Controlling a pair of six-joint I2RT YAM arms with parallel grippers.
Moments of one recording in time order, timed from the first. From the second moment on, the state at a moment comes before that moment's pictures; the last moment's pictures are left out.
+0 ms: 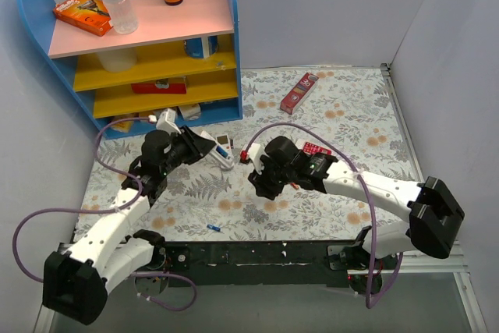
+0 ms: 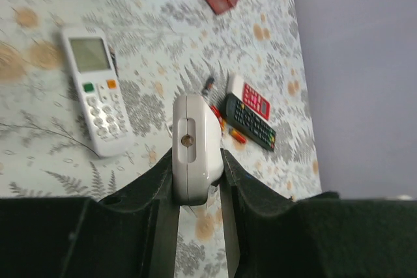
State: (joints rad) left arm -0.35 0.95 0.57 0.05 0.26 -0.84; right arm 0.98 1.35 0.96 -0.43 -0.21 -0.12
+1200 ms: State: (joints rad) left arm -0.34 0.60 0.70 -0.34 -0.20 -0.61; right arm 1.38 1.85 1.06 -0.01 0.02 -0.13
